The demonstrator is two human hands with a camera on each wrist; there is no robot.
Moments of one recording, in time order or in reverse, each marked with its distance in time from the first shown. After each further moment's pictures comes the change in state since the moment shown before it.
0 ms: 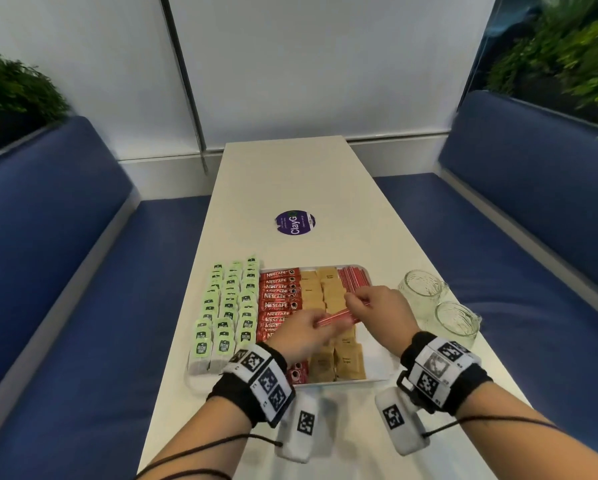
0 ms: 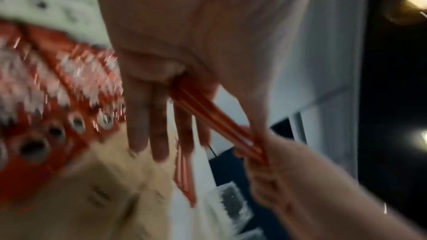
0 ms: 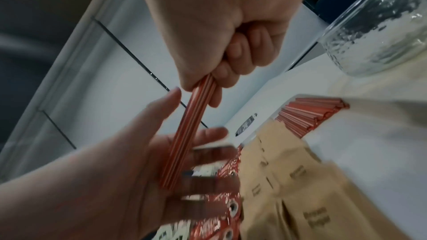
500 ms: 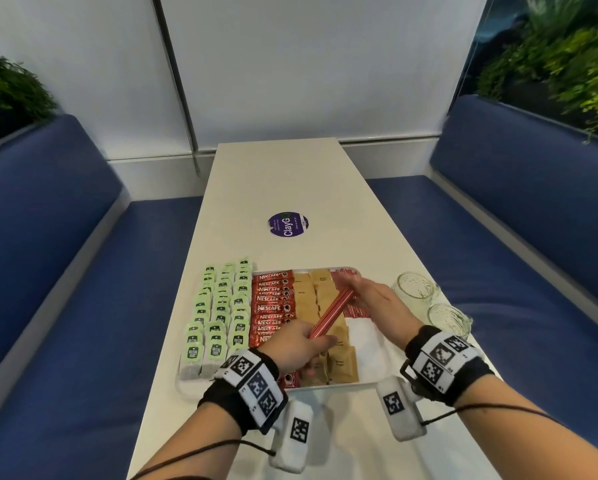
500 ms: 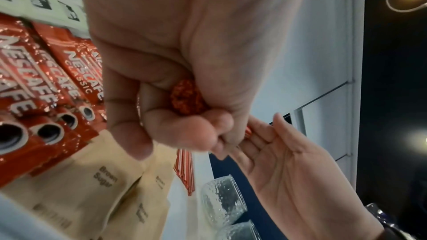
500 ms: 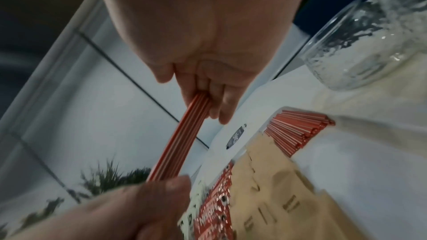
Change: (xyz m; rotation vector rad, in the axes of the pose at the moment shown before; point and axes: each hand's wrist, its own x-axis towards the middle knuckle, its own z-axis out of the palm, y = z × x) left_hand 0.000 -0.012 0.003 -0.088 -0.144 -0.079; right_hand 0.004 0.007 -0.011 0.726 -0.203 0.026
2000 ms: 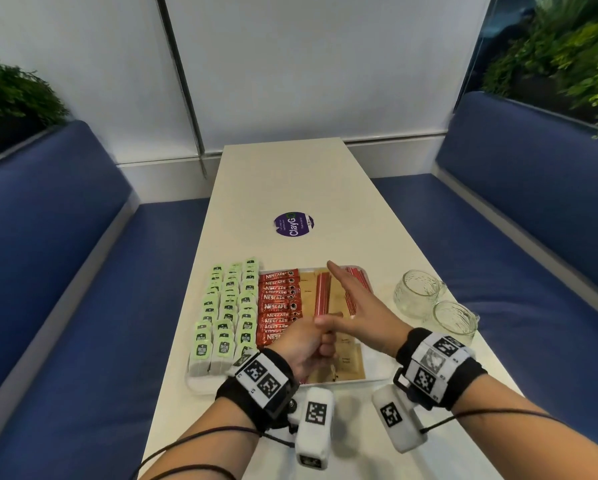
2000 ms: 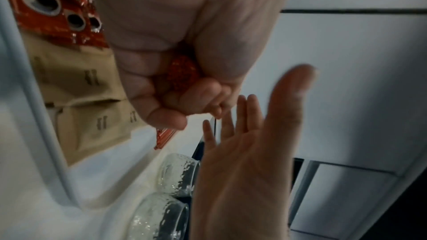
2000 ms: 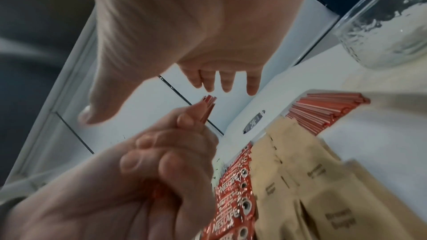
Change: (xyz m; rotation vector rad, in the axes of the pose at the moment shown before) left_hand -0.003 0.015 0.016 -0.794 0.091 -0.197; right_hand -0.006 -0.007 0.024 -0.362 -0.129 -0.089
